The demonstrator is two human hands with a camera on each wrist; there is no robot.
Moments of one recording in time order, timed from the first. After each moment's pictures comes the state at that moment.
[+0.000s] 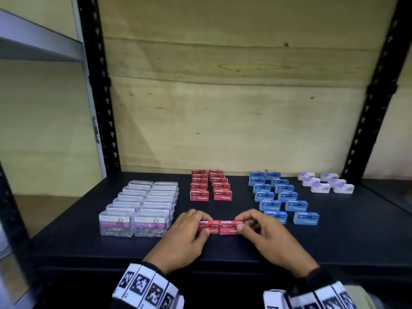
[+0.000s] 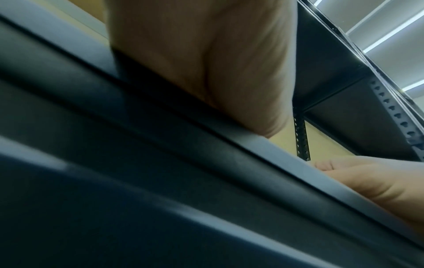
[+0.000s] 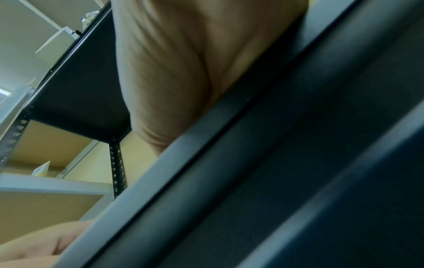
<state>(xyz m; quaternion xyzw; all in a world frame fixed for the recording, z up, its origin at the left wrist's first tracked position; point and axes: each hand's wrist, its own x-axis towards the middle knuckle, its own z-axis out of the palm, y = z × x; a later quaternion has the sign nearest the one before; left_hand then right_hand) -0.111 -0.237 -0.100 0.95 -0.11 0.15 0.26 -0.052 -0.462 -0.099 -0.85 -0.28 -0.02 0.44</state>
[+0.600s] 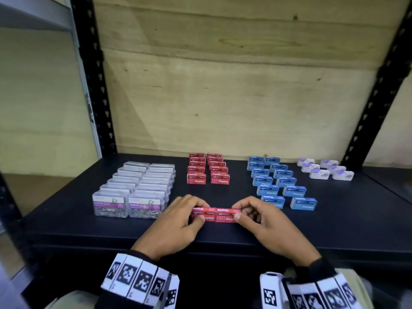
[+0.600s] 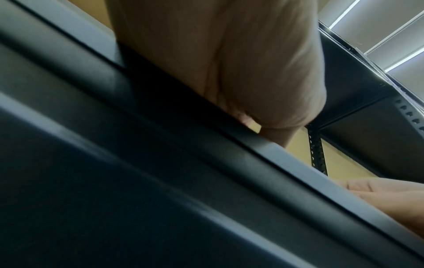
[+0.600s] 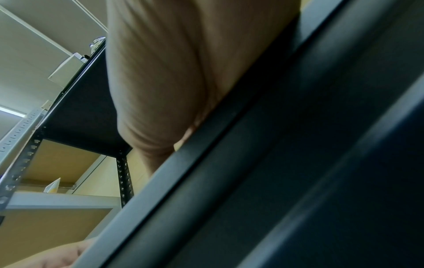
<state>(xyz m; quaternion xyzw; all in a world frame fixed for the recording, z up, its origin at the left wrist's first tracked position) -0.122 -0.235 -0.103 0.94 -0.11 0.14 0.29 -0.058 -0.471 -0.100 -0.85 -0.32 -0.01 0.43</state>
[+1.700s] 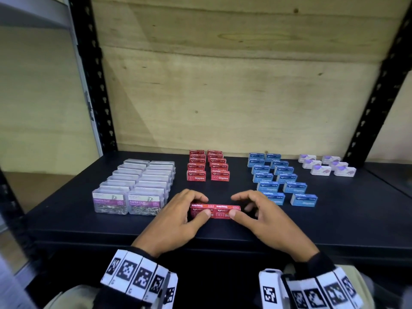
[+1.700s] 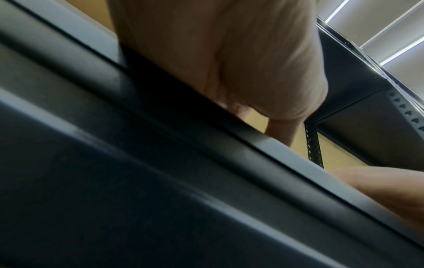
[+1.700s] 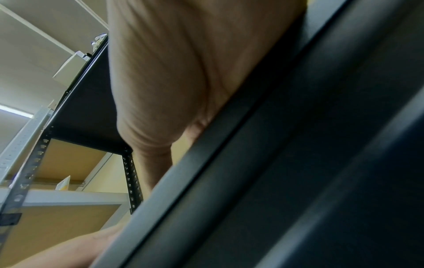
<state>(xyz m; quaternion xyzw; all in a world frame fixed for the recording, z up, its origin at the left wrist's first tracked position) -0.126 -0.240 -0.098 0.93 -0.08 0.14 0.33 -0.059 -0.470 -0.098 -0.87 -0.29 -0.02 0.40</state>
